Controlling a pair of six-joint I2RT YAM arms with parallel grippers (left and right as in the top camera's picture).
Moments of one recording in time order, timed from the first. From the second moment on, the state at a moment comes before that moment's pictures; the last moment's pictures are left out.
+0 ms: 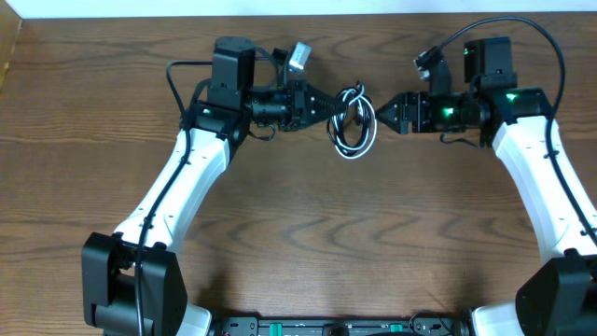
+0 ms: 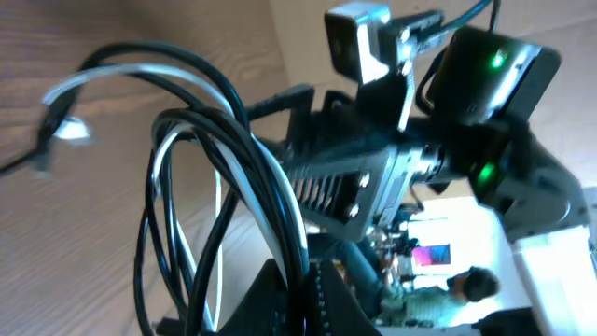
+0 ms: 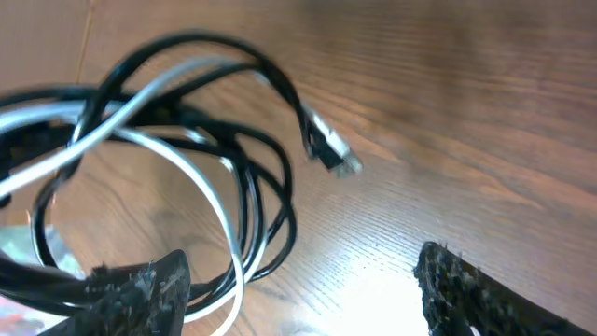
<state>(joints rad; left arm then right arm) -0.27 1.65 1.26 -0.18 1.15 -0.76 0.13 1.63 1.38 -0.78 -0.66 0.10</state>
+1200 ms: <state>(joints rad) -0.27 1.66 1.26 -0.52 0.69 -0.47 0.20 1.65 1.38 -1.08 -0.17 0.09</state>
